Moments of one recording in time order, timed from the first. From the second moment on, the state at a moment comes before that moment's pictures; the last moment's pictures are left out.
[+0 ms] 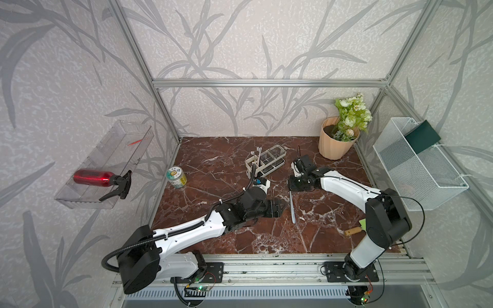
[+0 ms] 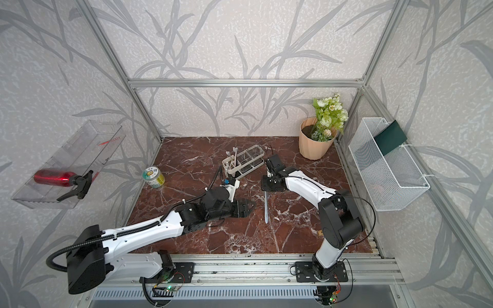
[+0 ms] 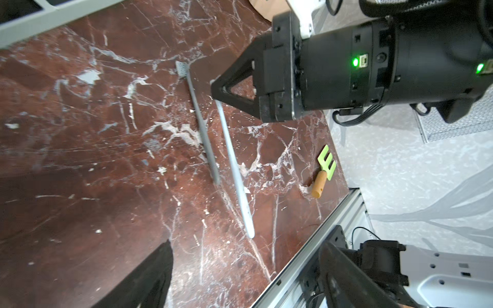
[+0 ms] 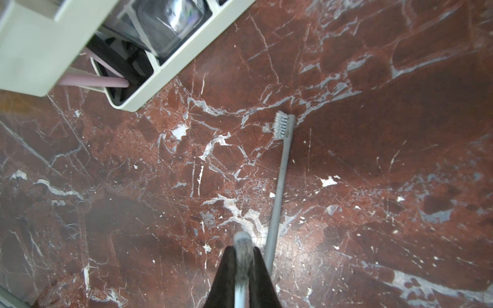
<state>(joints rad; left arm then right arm) -0.95 1.27 0.77 -0.07 0.04 -0.86 0.50 1.68 1.18 -0.57 -0.14 0.50</state>
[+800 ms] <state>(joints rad) -1.00 1.47 0.76 0.14 0.02 -0.97 0.47 1.65 1.30 -0.56 -0.25 0.57</state>
